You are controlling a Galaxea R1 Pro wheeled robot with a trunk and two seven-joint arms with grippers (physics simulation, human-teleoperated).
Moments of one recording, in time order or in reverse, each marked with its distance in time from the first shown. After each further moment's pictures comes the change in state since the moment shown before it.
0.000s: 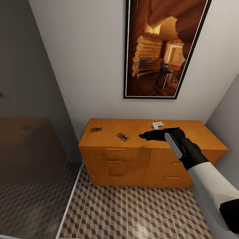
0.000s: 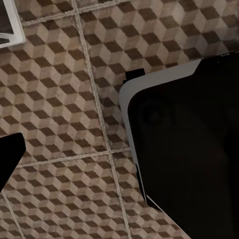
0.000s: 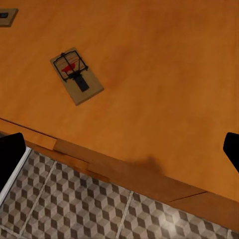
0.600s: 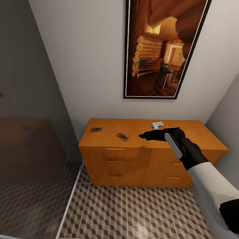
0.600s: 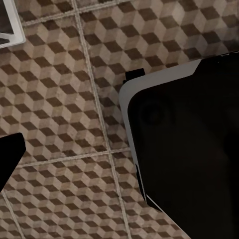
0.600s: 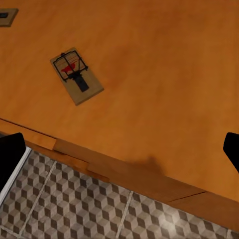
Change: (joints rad) left arm 0.000 0.000 0.000 0.000 0.000 0.000 0.000; right arm 0.000 0.001 0.000 0.000 0.000 0.000 -0.002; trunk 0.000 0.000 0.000
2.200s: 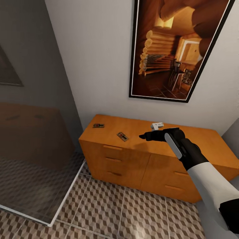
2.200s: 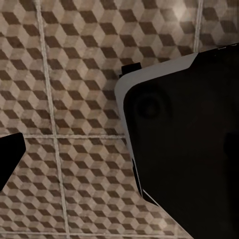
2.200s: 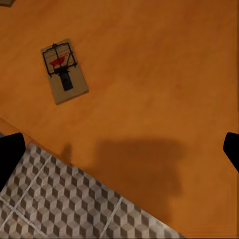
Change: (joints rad) left arm 0.000 -0.005 0.000 -0.001 0.000 -0.001 0.000; right arm 0.000 0.001 0.000 0.013 0.001 0.000 -0.002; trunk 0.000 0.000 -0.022
